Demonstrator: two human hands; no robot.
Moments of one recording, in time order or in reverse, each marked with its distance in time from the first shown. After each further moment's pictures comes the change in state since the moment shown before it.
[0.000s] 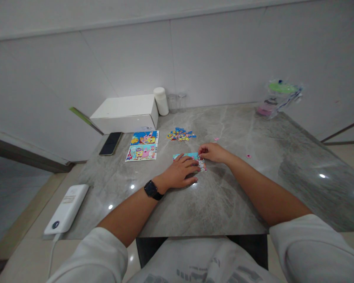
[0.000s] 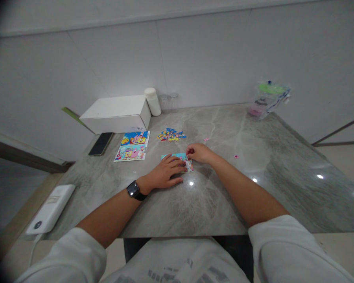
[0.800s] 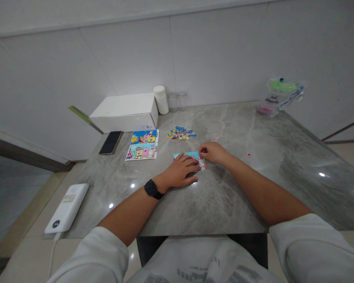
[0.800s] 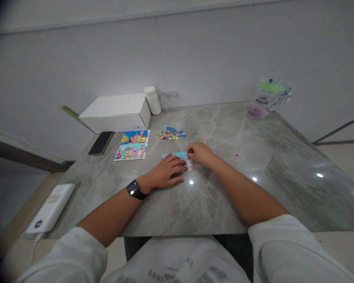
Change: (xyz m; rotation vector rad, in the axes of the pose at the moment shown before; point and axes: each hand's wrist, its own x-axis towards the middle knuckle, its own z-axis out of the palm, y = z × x) left_hand -0.001 -0.003 0.003 0.000 0.010 0.015; right_hand -0.006 -0.012 0.004 -0.300 0.102 -0.012
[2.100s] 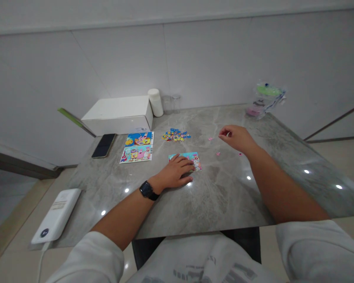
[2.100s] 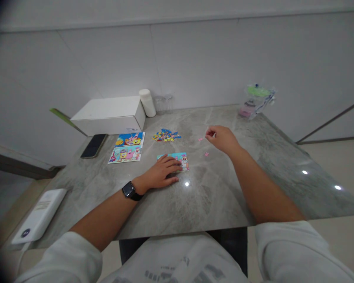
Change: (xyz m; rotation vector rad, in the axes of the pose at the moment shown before) left_hand -0.001 -0.002 -0.001 0.006 -0.011 -0.001; right_hand -0.047 0.046 -0.097 -0.071 0.406 0.133
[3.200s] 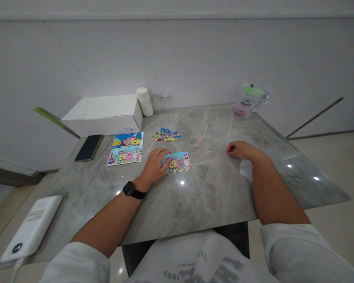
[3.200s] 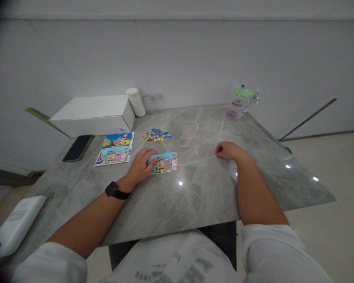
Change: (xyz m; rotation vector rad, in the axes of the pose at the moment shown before) left_hand -0.002 -0.022 -0.006 -0.006 0.415 -0.273; right_hand -0.050 0.108 0.005 -0.065 -0.399 0.239
